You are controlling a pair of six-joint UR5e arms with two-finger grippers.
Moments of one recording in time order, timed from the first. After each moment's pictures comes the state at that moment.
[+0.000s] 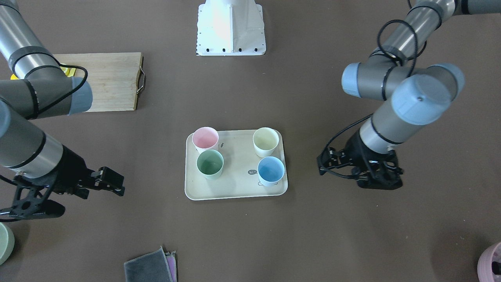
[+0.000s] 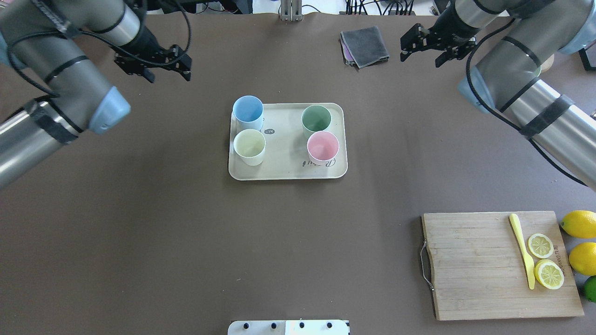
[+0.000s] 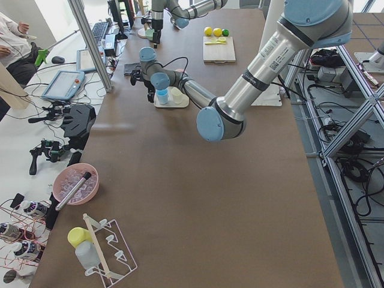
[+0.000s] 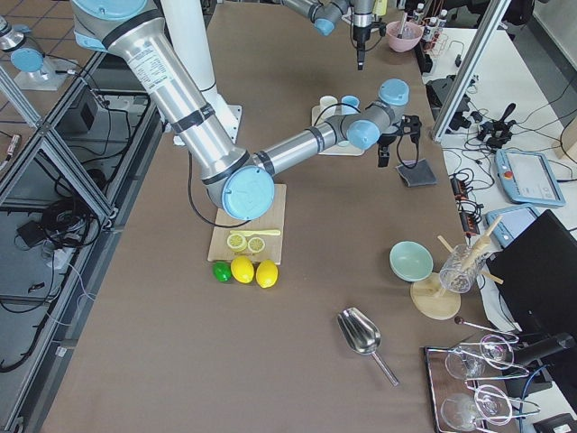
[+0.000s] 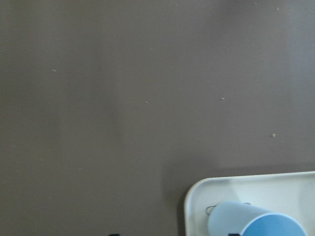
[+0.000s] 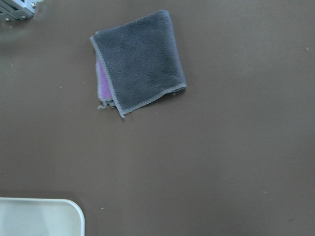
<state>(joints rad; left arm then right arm) -1.02 -2.15 -1.49 -1.83 -2.25 -0.80 1.10 -0.99 1.38 -1.23 2.31 0.83</state>
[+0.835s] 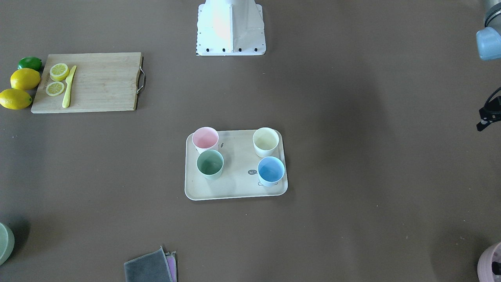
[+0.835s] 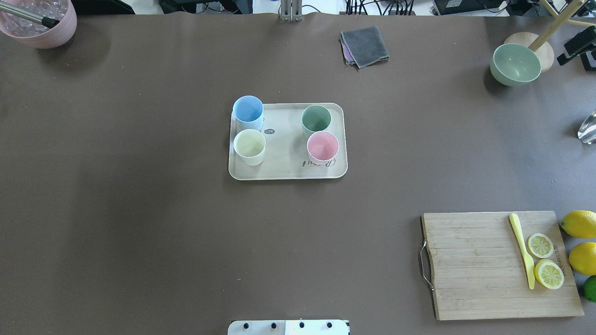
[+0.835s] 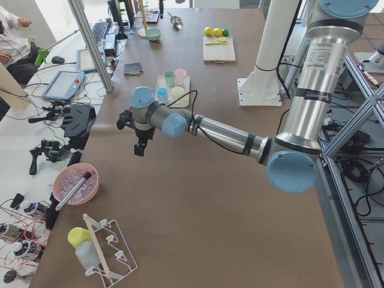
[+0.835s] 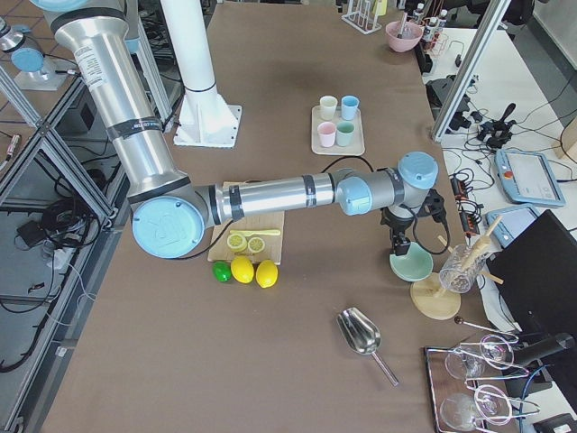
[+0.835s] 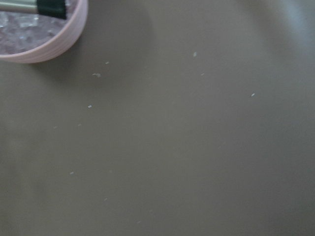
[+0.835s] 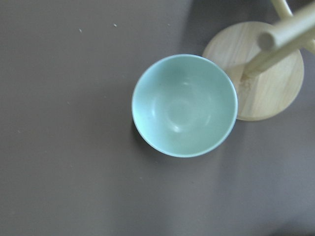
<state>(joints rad) -1.39 -1.65 -1.67 -1.77 -2.28 -0.06 1.43 -1.23 1.38 -1.48 2.38 0.04</state>
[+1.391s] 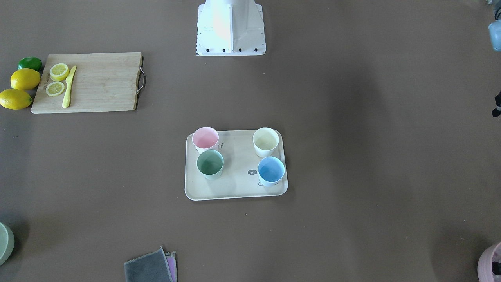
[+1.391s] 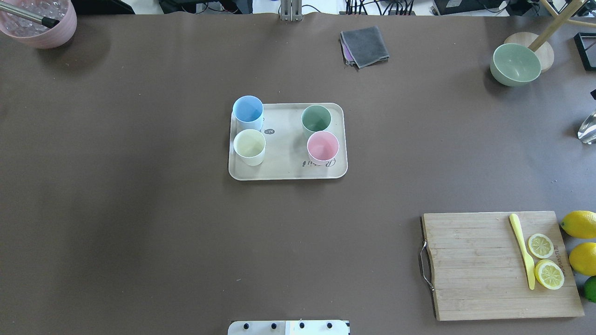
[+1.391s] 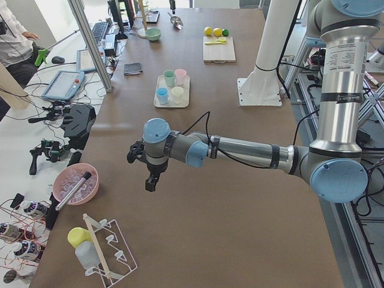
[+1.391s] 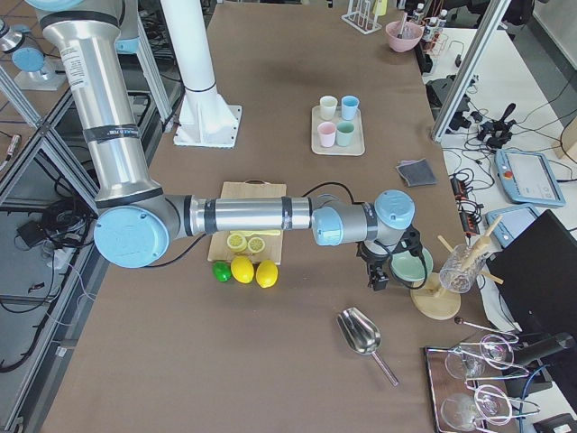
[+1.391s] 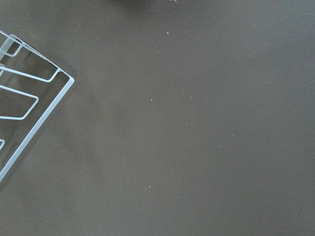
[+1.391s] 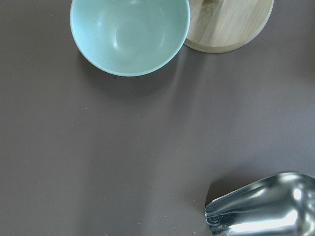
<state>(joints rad) -1.43 -1.57 -1.68 -1.77 -2.28 -0.02 1.45 -1.35 1.39 -1.47 2.37 -0.09</state>
